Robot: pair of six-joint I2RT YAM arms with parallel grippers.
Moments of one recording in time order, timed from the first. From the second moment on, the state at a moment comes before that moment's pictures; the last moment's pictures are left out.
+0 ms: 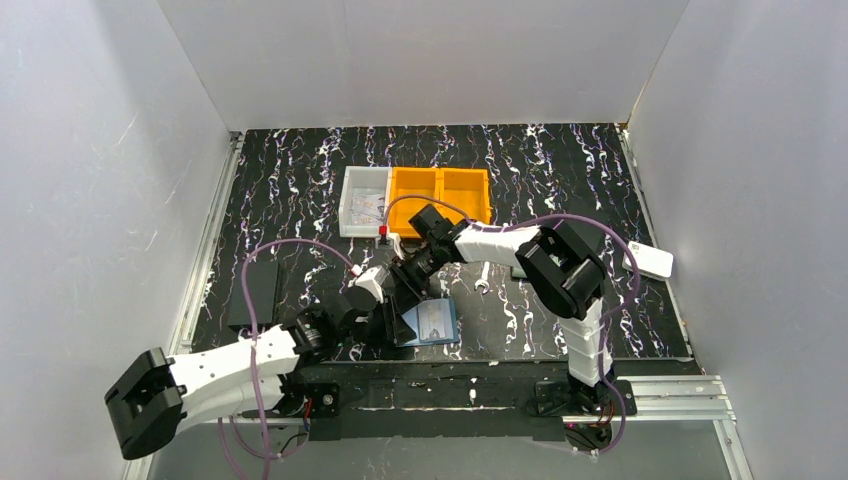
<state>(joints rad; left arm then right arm) -0.97 0.89 0.33 -0.12 0.03 -0.96 0.84 2.05 1.31 -0.30 -1.03 -0.01</state>
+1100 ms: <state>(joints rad) -0.95 1.22 0.32 0.21 -0.02 -1.04 0.66 1.53 0.72 -0.03 -0.82 0.37</state>
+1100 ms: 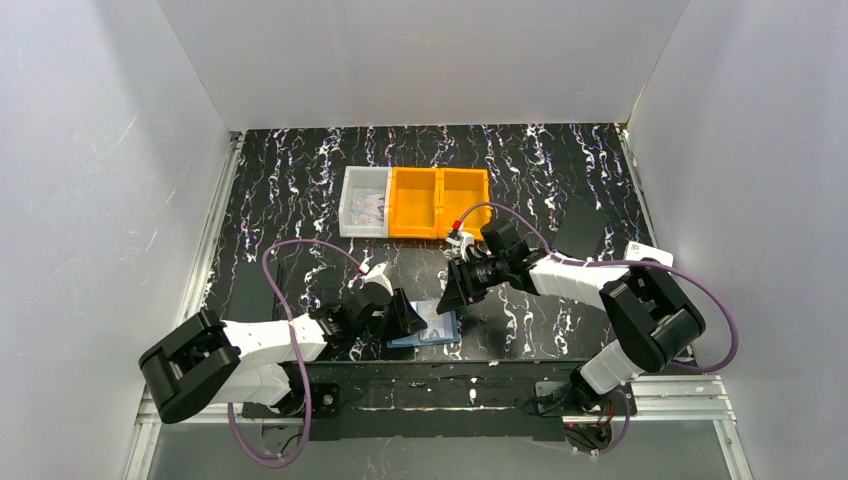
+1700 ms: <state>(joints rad) -0.95 1.23 0.28 0.27 -0.04 -1.08 0.66 1.55 0.68 0.03 -0.76 0.44</state>
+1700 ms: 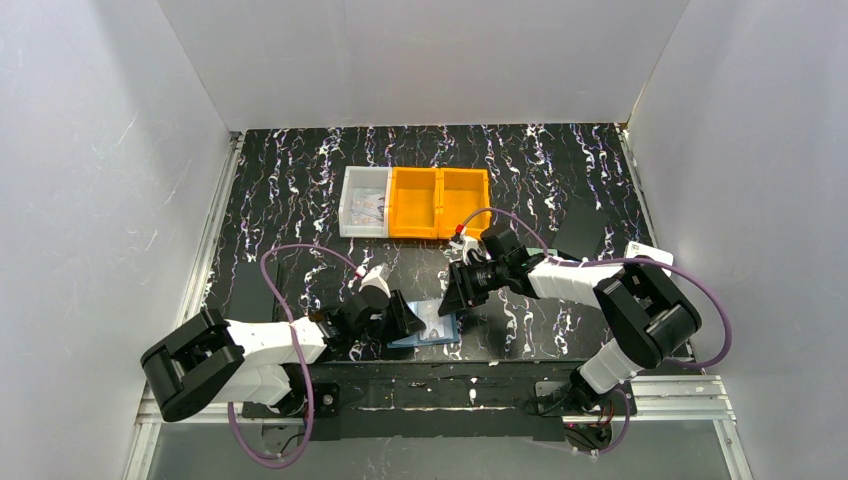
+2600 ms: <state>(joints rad) -0.95 1.25 0.27 0.32 -0.04 -1.09 0.66 1.60 0.67 0.08 -0.79 0.49</state>
